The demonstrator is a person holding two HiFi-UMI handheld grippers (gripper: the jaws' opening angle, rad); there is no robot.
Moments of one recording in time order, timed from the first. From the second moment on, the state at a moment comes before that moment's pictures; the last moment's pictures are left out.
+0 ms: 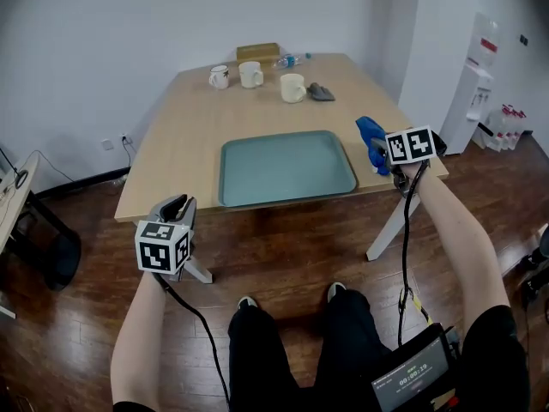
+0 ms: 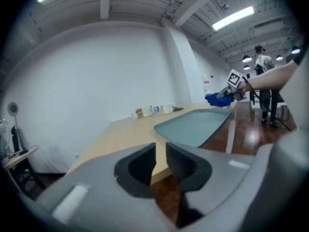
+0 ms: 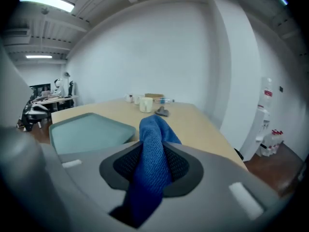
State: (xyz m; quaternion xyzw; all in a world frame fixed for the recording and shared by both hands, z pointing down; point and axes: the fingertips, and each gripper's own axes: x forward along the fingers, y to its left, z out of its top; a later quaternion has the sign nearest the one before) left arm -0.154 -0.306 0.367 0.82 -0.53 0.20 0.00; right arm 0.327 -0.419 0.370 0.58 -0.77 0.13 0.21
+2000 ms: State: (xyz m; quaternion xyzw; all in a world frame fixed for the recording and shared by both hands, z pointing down) left arm -0.022 -0.012 0.274 0.83 -0.54 -0.05 -0.13; right arm 0.176 -0.022 0.302 0.56 -0.82 -0.10 -0.07
